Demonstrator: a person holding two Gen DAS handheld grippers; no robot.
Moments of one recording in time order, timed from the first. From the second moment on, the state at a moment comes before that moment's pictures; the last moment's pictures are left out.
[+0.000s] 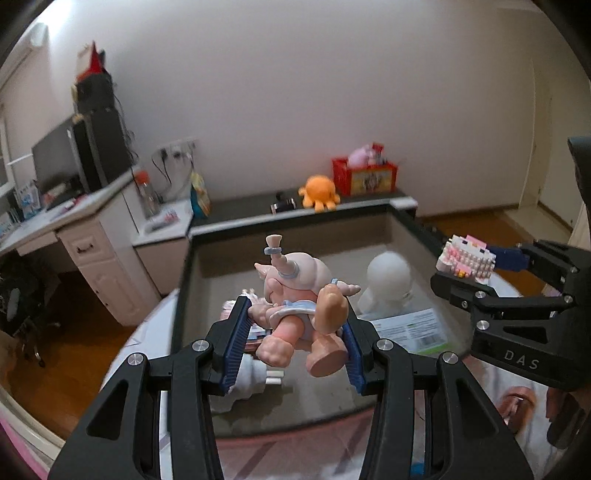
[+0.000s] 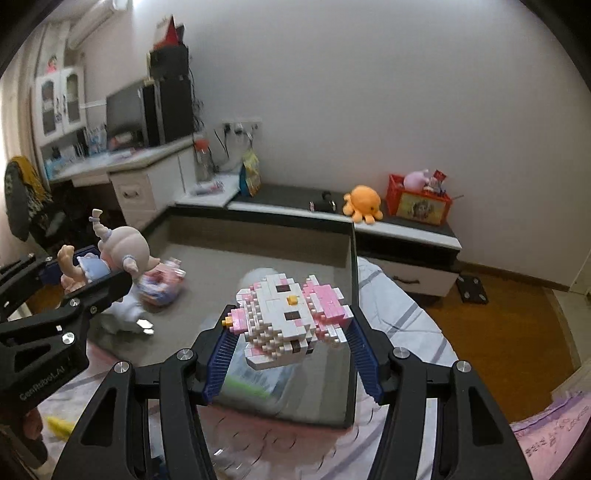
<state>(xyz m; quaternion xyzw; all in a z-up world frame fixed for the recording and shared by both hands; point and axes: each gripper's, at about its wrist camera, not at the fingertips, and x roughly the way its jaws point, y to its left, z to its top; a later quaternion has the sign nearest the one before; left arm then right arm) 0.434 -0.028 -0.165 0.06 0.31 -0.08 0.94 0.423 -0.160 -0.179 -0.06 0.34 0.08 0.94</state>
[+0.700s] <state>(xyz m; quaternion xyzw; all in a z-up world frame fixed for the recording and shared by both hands) 0.424 -0.006 -0.150 0.06 0.31 -0.04 0.95 0.431 -0.161 -0.165 -0.07 0.34 0.08 0.94</state>
